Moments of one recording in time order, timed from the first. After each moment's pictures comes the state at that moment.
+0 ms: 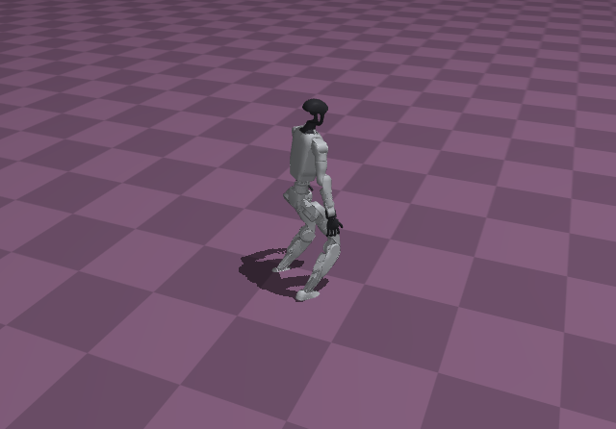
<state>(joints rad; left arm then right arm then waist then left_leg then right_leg) -0.20 0.30 -0.16 1.38 -0.29 -0.01 -0.12 -0.11 -0.31 0.12 1.37 0.33 0.02 0.14 -0.11 -0.03 0.08 -0.44 -0.12 -0.18 1.00 -0.69 -0.01 -0.55 -0.10 0.15 1.24 -0.54 0.10</state>
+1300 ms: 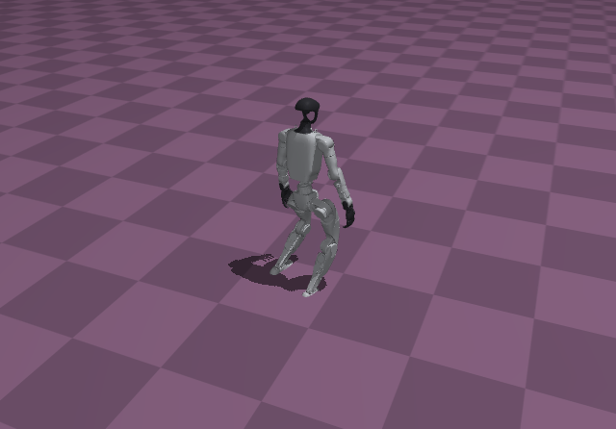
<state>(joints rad) -0.15 0.28 -0.25 1.33 -0.21 -0.02 -0.13 -0.14 -0.34 0.27 1.37 0.29 0.04 0.16 0.09 0.09 0.18 -0.46 0.33 -0.15 1.18 -0.75 -0.02 -0.22 0.15 -0.10 0.86 -0.62 0.00</state>
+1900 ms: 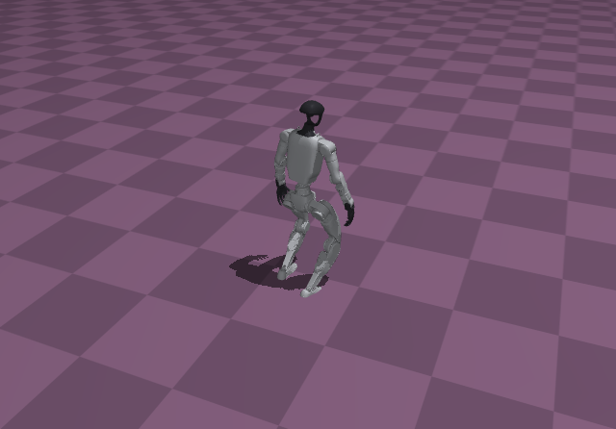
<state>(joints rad) -0.10 0.31 -0.34 1.27 -0.08 -0.04 -0.17 -0.18 -0.39 0.32 1.23 0.17 0.02 0.20 0.02 0.12 0.14 -0.57 0.23 0.06 1.33 -0.72 -0.03 -0.35 -0.04 -0.18 1.08 -0.66 0.06</state>
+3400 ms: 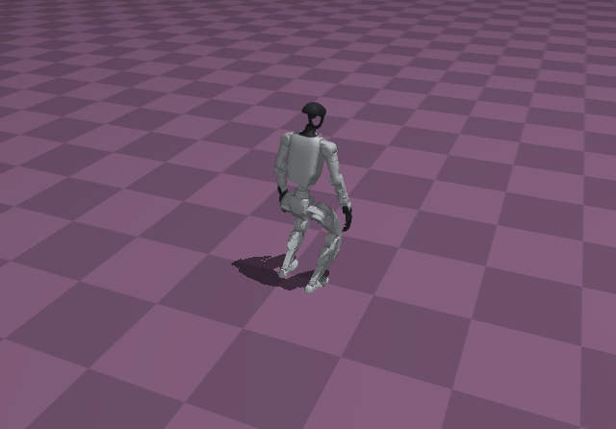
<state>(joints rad) -0.10 0.28 -0.31 1.16 -0.15 -0.01 -0.13 -0.19 -0.35 0.35 1.23 0.13 0.01 0.13 0.00 0.02 0.15 -0.77 0.17 0.05 1.37 -0.82 0.05 -0.68 -0.03 -0.11 1.30 -0.83 -0.03</state>
